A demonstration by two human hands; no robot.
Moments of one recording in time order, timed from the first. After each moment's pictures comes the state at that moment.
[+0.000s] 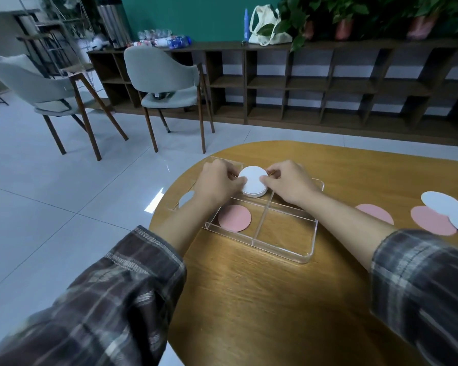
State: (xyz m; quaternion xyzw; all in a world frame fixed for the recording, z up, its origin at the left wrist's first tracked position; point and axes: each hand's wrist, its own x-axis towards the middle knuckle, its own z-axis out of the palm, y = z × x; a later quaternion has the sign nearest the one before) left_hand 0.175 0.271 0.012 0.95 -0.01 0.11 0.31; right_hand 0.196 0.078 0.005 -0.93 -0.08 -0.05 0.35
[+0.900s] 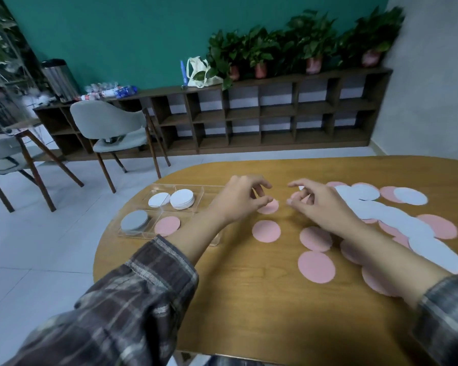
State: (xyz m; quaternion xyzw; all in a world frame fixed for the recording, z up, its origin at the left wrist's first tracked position) left_hand 0.071 0.063 0.075 0.90 -0.32 0.06 0.28; right_hand 0.012 -0.162 0.041 -0.90 -0.05 -0.13 0.41
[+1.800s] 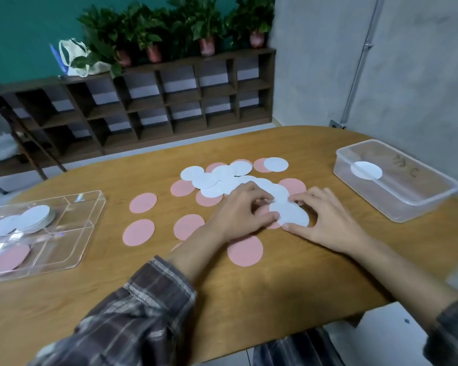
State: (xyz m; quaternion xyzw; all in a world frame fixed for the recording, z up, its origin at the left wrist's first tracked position) left_hand -0.006 -0.188 -0.015 0.83 -0.47 -0.01 0.32; right_hand -0.146 -0.385 -0.028 -0.96 0.09 -0.16 0.22
